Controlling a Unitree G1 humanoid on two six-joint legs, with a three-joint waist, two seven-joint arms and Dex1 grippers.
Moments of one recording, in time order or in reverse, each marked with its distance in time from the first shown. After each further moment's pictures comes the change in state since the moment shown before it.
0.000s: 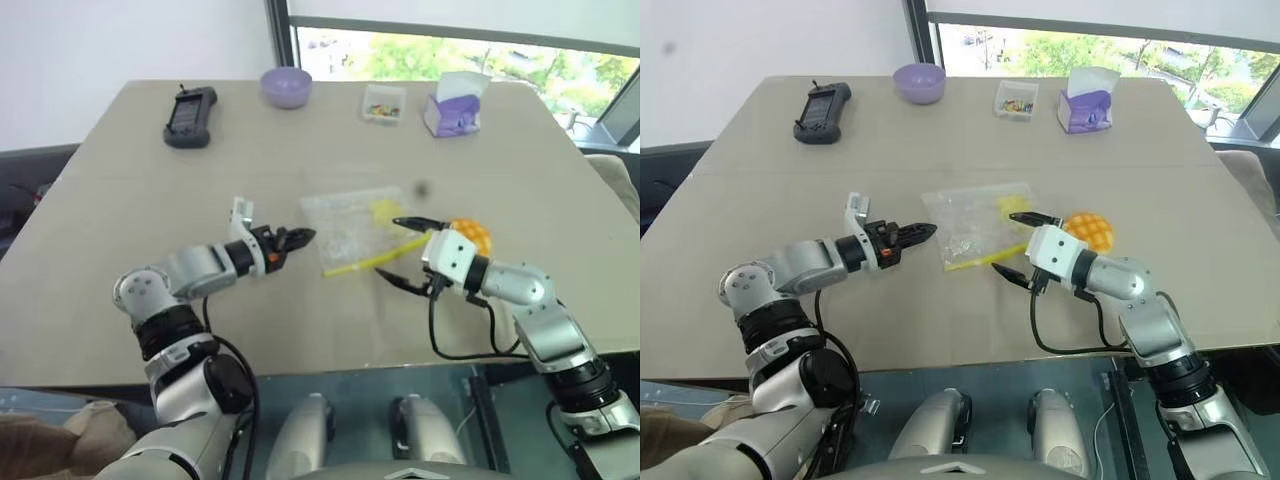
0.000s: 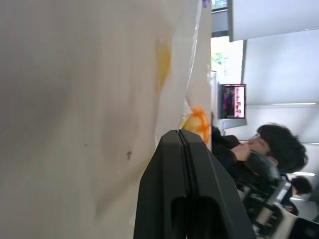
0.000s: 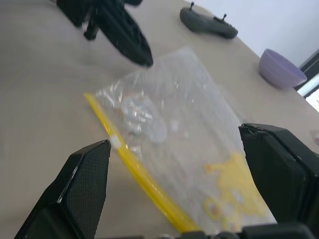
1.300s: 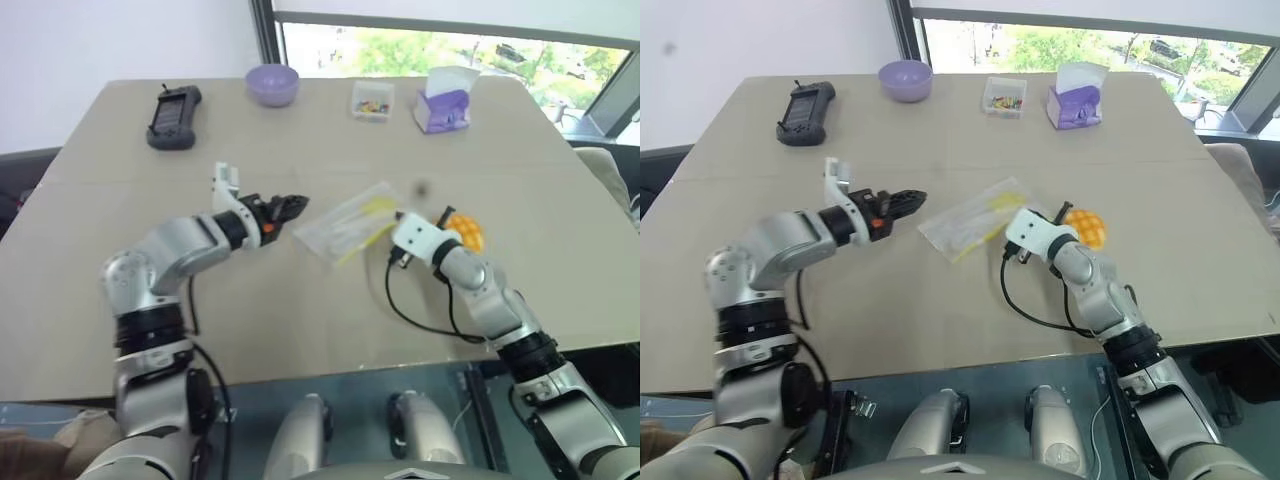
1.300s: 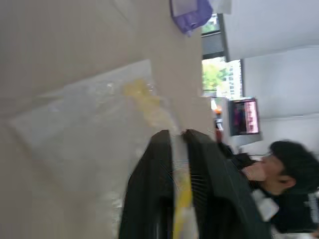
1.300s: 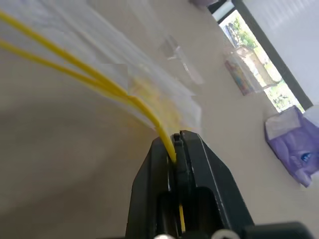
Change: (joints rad) left arm 0.100 0.262 -0.416 -0.171 -0.448 -0.417 0.213; right arm -0.177 0.177 0.074 0.215 -0.377 0.194 -0.376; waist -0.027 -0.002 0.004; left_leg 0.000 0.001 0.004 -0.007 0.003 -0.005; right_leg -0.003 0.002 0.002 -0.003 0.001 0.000
